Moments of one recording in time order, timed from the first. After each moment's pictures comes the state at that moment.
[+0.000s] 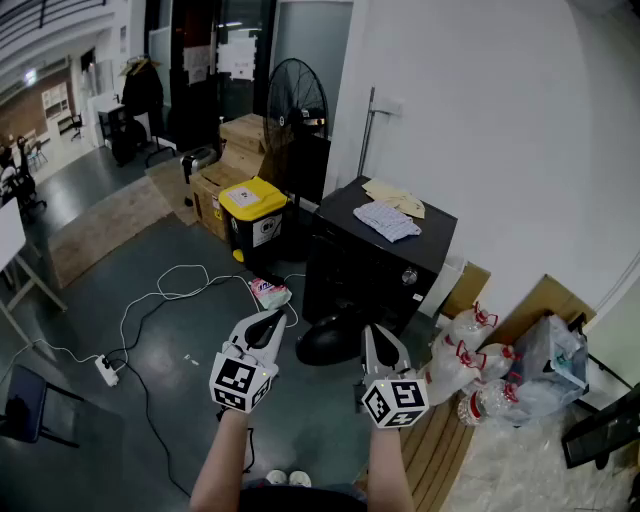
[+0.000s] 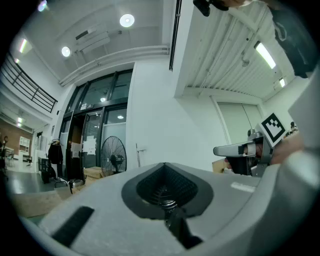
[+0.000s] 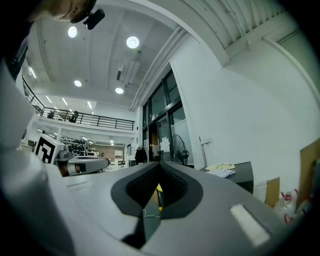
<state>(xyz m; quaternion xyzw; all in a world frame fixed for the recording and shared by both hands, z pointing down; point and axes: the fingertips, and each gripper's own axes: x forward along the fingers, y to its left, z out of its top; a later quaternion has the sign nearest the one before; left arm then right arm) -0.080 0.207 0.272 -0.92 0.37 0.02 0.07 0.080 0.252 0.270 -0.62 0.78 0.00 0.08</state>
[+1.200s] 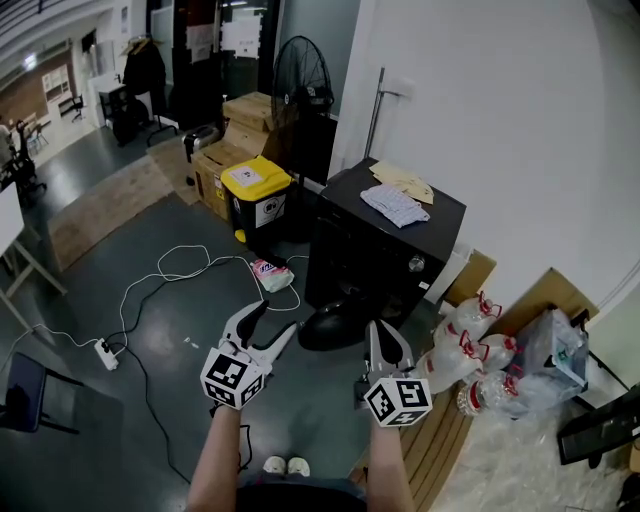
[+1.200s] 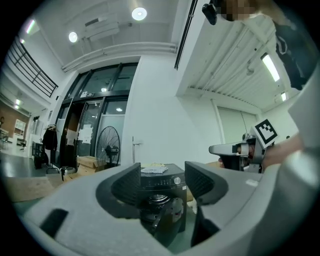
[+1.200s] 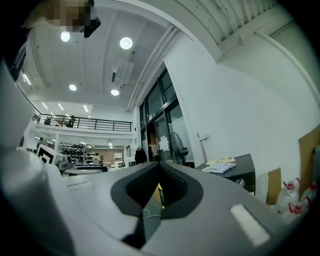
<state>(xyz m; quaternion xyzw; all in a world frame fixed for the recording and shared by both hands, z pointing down) -0.090 0.199 0.309 -0.94 0.35 0.02 0.02 0.078 0.241 0.291 -0.62 0.78 -0.02 0.10</state>
